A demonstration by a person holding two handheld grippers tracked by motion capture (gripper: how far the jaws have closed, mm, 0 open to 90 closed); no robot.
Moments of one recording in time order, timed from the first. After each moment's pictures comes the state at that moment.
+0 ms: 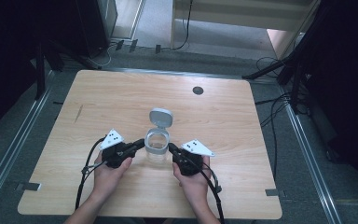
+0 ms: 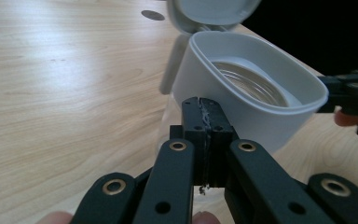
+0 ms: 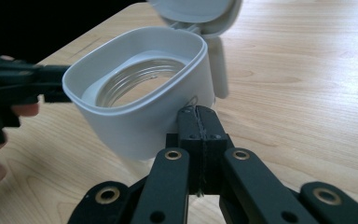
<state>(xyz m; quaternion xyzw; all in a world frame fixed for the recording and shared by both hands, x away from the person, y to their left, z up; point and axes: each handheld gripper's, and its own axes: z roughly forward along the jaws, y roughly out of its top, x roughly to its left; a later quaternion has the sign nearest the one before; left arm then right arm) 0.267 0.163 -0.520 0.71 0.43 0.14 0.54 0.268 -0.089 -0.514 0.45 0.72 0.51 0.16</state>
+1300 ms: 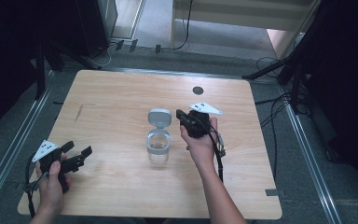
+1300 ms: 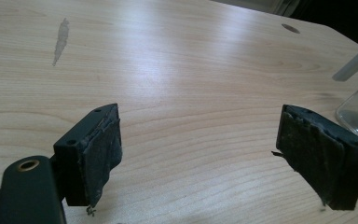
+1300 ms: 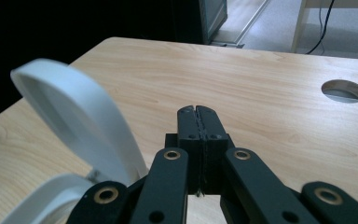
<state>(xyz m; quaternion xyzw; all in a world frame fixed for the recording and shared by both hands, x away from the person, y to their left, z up) 0.233 0.324 -0.553 0.61 0.57 0.23 0.50 0.357 -0.095 -0.451 0.46 0.71 0.50 0.18</state>
